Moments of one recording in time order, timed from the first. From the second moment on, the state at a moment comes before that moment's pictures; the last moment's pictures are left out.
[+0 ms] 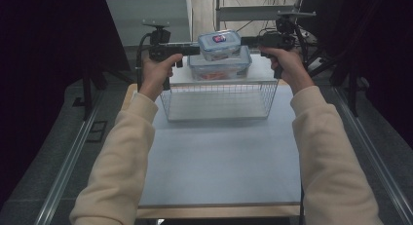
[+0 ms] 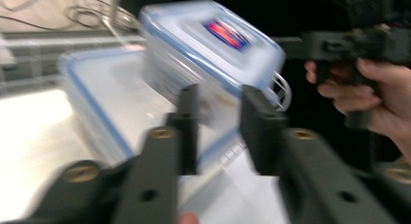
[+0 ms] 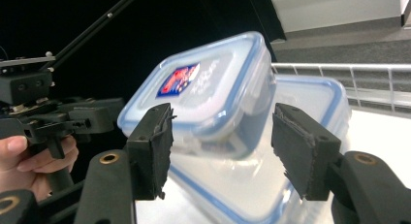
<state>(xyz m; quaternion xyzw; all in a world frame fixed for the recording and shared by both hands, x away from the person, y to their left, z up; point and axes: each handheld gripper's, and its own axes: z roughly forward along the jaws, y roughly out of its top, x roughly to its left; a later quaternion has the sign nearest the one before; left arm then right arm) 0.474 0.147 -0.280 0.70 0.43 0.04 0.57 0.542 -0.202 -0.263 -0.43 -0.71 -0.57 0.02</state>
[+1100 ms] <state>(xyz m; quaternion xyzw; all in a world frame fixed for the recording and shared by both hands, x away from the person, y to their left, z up) 0.493 0.111 -0.292 0.72 0.44 0.04 0.53 0.518 -0.215 -0.267 -0.42 -0.71 -0.56 0.01</state>
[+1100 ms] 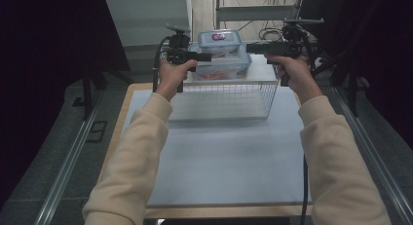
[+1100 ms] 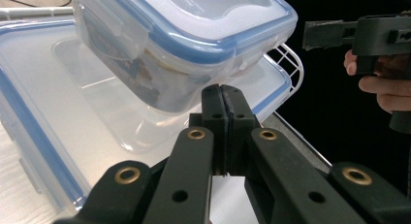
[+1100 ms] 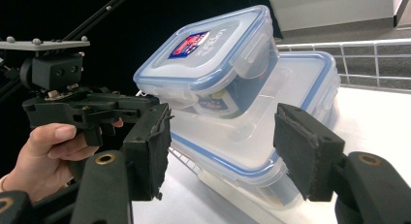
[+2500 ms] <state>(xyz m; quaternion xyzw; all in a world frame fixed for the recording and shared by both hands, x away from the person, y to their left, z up) 0.310 0.179 -0.462 0.72 0.45 0.01 0.53 0.365 -0.278 -0.445 -0.39 -0.74 -0.55 0.03</state>
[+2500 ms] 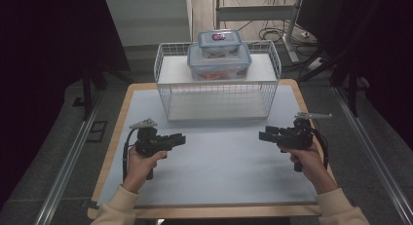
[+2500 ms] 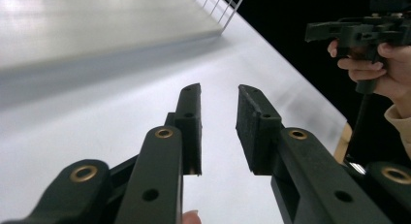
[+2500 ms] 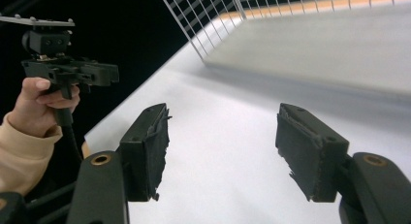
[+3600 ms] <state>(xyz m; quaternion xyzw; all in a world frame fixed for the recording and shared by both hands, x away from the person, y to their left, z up) 0.302 0.172 -0.499 0.73 0.48 0.04 0.48 0.349 -0.279 -0.484 -0.40 -0.76 -0.51 0.01</state>
